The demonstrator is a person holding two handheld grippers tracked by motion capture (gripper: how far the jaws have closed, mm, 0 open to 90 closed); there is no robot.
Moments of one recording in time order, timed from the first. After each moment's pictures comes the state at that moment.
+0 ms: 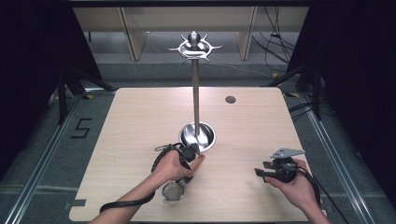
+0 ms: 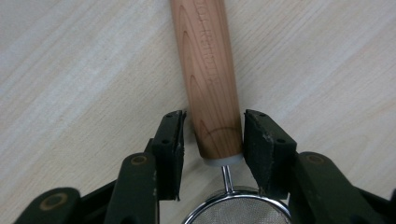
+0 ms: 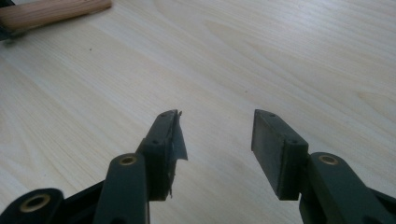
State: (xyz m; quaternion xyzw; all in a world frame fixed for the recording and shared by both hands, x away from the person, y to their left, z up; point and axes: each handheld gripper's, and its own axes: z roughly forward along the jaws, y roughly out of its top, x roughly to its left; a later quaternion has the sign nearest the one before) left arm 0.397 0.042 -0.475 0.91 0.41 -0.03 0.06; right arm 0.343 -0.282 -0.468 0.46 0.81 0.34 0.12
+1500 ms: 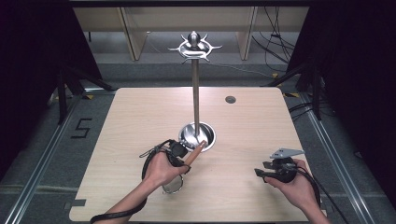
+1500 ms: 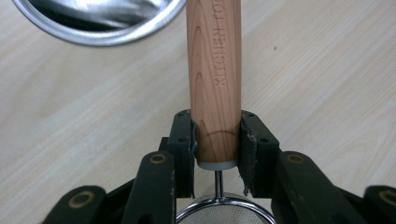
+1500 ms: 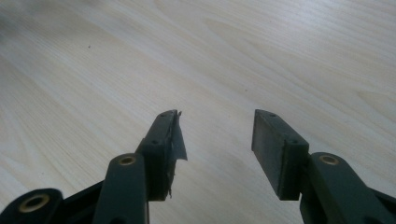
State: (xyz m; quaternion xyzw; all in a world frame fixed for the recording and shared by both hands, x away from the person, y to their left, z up) left arm 0.385 0.073 -0.448 0.88 0.40 0.05 0.24; right arm 0.345 -0.284 -0.468 0.45 0.82 0.33 0.13
